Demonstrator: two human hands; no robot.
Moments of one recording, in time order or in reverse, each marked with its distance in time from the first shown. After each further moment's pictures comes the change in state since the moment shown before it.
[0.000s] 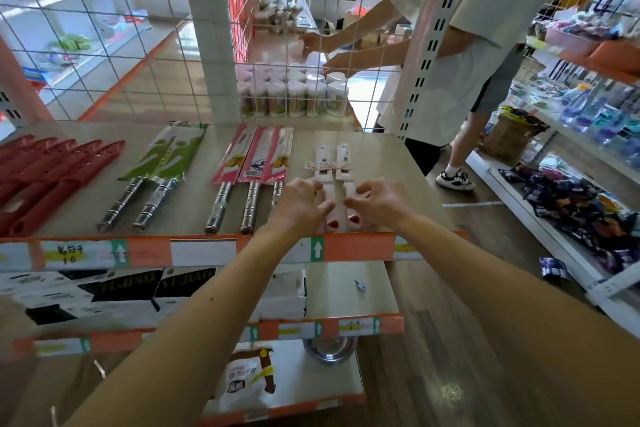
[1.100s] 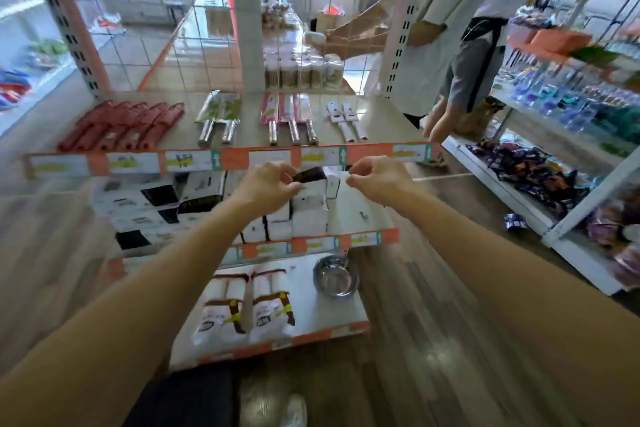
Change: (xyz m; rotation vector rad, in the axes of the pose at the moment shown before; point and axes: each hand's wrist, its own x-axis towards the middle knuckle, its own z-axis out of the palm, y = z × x) left_hand -0.209 -0.046 -0.105 0.042 -0.102 0.069; right_hand -0.223 -0.079 0.035 0.074 0.125 0.033
